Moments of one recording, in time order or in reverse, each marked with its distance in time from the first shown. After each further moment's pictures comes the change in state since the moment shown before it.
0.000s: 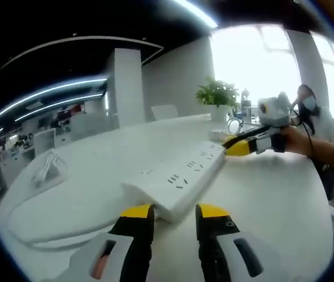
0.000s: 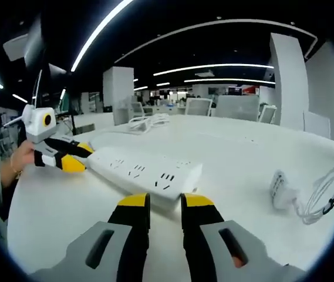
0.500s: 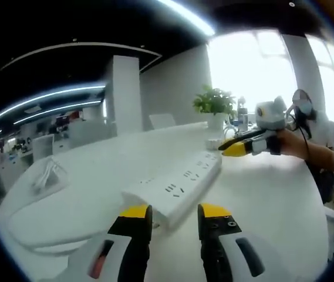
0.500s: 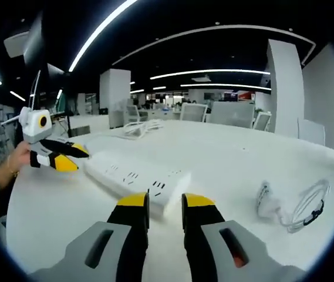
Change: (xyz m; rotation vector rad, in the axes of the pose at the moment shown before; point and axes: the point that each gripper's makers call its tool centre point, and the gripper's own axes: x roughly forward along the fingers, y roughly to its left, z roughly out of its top) left arm -0.007 -0.004 0.016 0.010 -0.072 -0.016; right arm -0.016 -0.009 0.018 -0.096 -0.034 -0.068
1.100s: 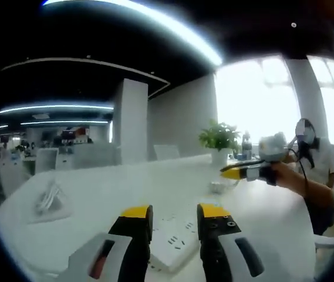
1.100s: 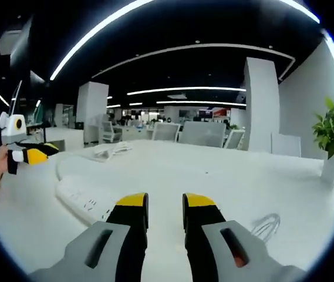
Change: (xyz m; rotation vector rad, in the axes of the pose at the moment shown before) left arm -0.003 0.002 0.075 -0.064 -0.224 0.012; right arm -0.017 -0.070 0.040 0.013 -0.117 -0.211
